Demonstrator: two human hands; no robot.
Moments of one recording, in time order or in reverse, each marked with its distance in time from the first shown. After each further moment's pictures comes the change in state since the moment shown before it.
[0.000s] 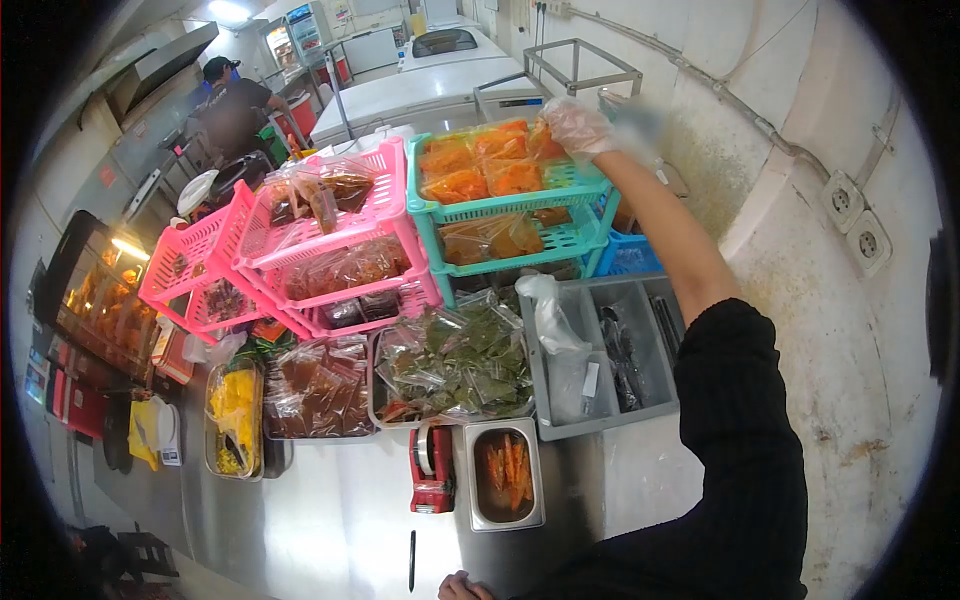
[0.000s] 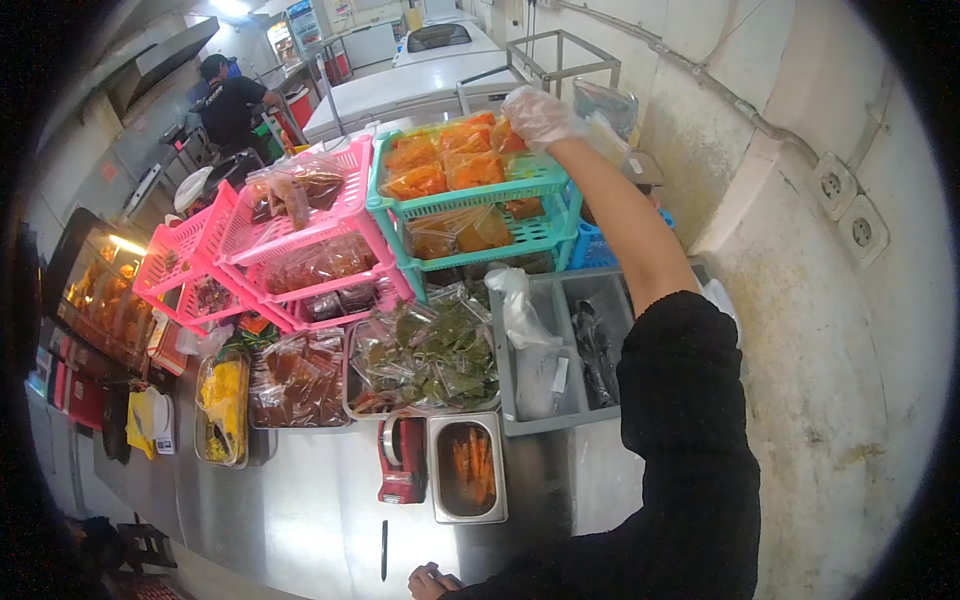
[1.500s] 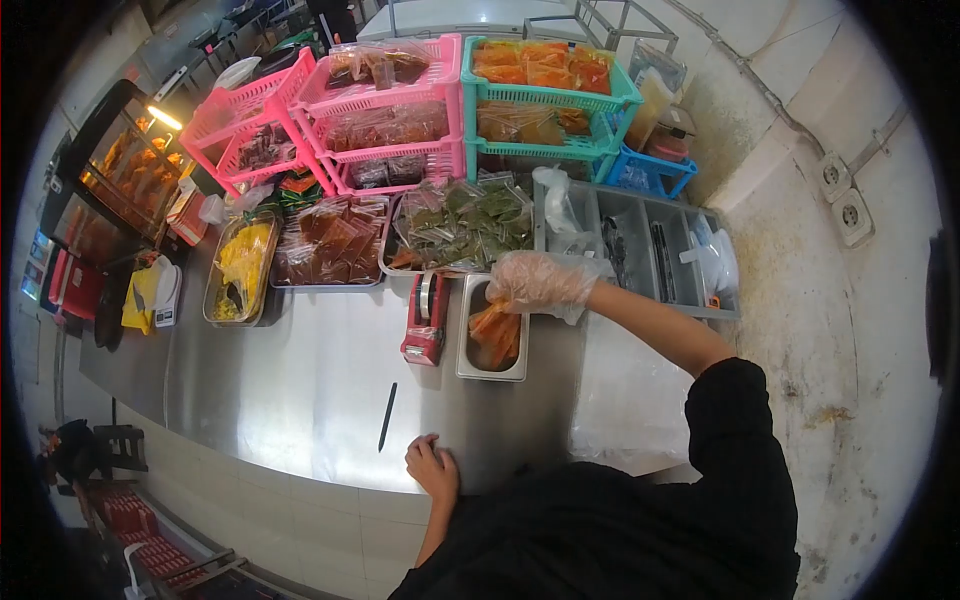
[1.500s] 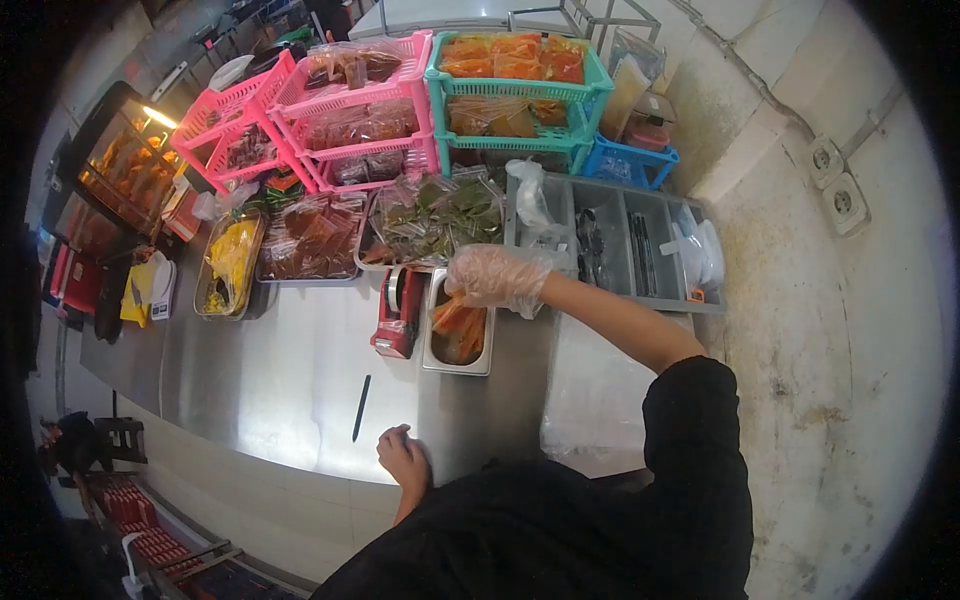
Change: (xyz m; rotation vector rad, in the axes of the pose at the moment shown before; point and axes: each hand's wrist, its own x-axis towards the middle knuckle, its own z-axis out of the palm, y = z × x) left_hand -0.015 -0.035 0.017 -0.104 0.025 0.031; right_hand -0.267 -0.229 -0.057 0.887 -0.217 -0.868
